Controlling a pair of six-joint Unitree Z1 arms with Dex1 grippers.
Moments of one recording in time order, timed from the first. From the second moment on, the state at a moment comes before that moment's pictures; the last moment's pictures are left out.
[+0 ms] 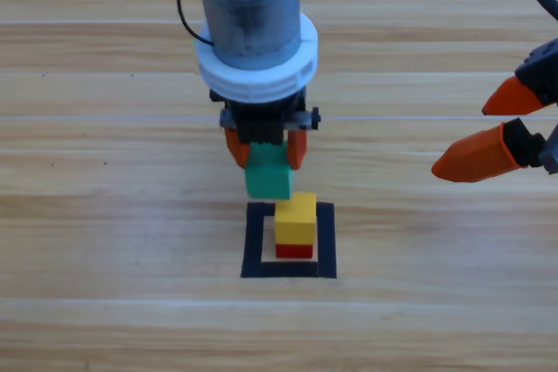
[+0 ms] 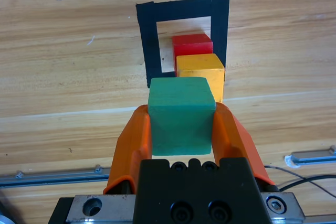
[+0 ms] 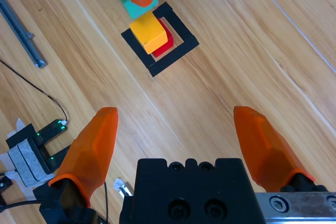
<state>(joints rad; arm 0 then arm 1) -0.87 2.21 -2.15 1.41 0.06 -0.88 0.84 1.48 -1.11 0.53 0.14 -0.05</state>
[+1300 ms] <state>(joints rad) -0.89 2.29 -2.23 1.41 0.06 -0.88 0.84 1.48 -1.11 0.53 0.14 -0.05</state>
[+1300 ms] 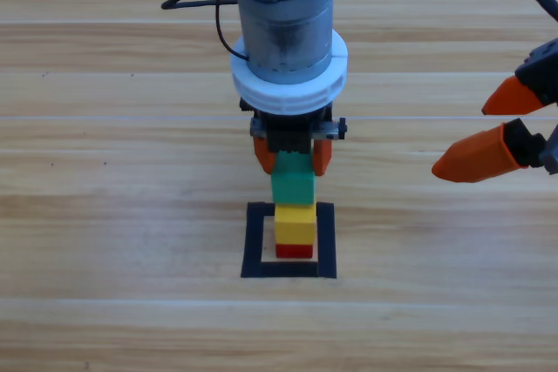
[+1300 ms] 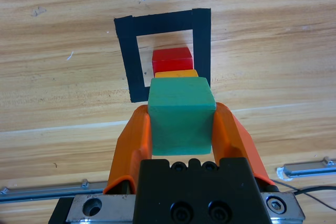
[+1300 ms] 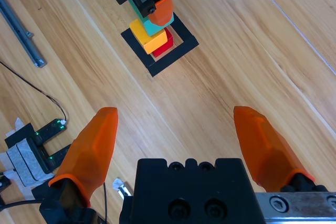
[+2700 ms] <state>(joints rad) -0.91 2.29 -2.23 1.41 0.07 -0.89 0.84 1.48 -1.11 0.53 0.14 -0.05</state>
